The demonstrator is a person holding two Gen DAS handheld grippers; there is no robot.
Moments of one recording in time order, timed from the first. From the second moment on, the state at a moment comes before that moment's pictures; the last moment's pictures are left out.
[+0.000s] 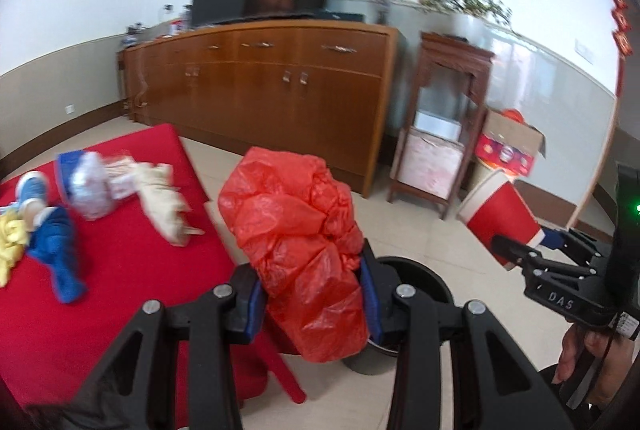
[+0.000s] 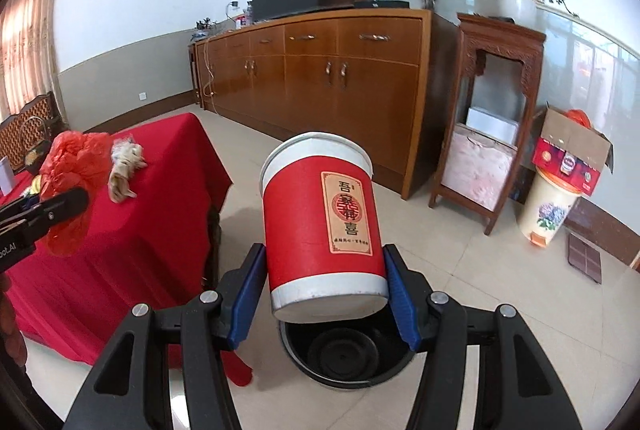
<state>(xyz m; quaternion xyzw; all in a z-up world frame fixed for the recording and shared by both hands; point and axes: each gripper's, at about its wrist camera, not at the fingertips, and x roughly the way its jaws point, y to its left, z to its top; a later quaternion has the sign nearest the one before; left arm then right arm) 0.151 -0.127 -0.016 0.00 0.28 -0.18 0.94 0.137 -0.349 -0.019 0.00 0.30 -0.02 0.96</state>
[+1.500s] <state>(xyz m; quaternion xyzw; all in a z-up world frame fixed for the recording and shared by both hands) 0.198 -0.215 -0.095 0.05 0.39 -0.16 0.91 0.228 -0.436 -0.148 -0.06 0.41 -0.01 0.91</state>
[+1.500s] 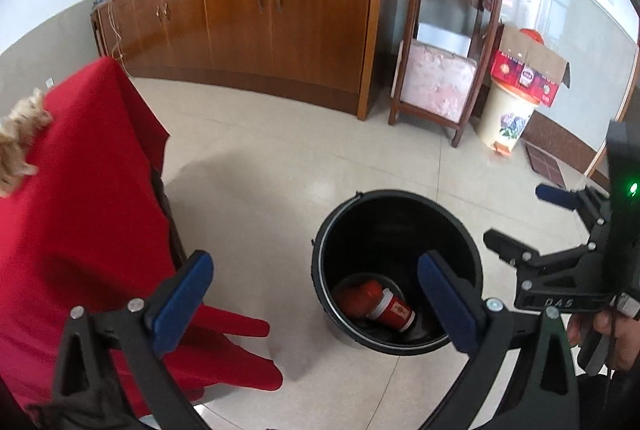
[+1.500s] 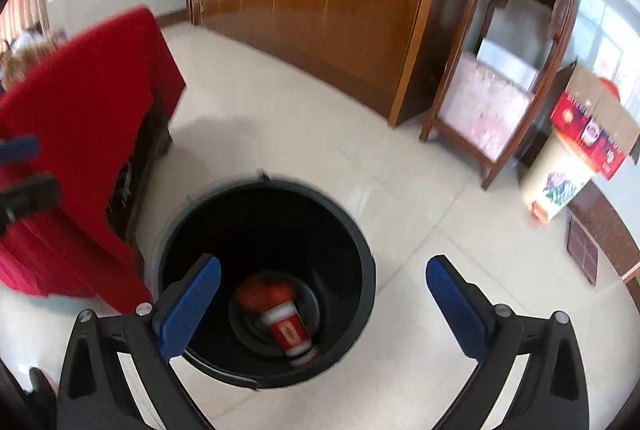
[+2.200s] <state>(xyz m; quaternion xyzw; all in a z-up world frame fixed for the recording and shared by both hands) 0.137 -0.095 -0.024 0.00 0.32 -0.08 0.94 0.166 -0.323 -0.039 0.01 0.30 0.03 0.95</state>
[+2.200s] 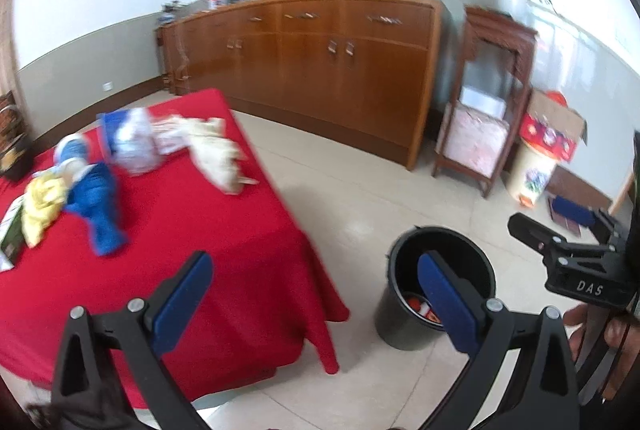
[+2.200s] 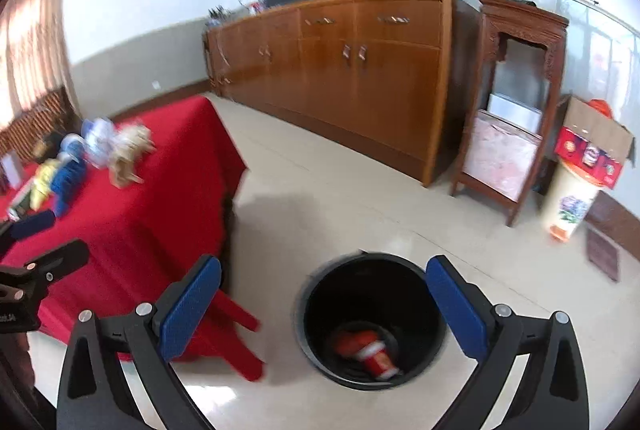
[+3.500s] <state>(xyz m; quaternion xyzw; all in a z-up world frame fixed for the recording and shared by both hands) 0.163 0.090 -0.026 -0.10 0.28 0.10 0.95 0.259 -0.111 -0.016 -0.06 0.30 0.19 0.93</state>
